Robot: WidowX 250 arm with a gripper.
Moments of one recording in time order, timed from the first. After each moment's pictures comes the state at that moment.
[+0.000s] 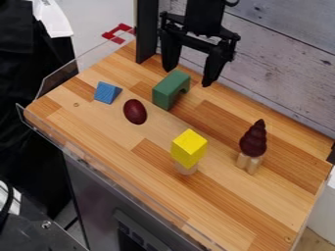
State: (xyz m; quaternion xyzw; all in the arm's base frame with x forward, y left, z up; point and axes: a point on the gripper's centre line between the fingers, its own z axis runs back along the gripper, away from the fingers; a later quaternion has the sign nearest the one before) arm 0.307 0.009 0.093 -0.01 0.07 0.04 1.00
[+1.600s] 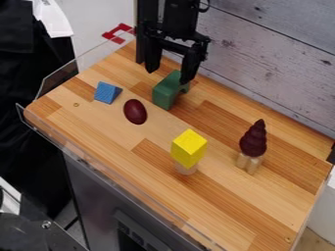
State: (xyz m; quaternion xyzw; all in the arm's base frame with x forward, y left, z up) arm 0.328 0.060 0.057 -0.04 0.10 0.06 0.99
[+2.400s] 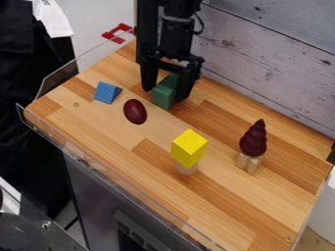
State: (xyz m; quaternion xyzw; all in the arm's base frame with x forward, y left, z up) arm 0.324 0.058 0.018 -0.05 0.15 0.05 0.99
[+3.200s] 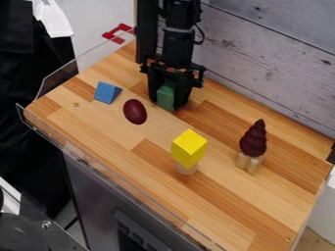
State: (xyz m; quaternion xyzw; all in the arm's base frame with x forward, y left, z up) arm 0.328 0.050 0.015 -0.05 0.14 0.06 0.99
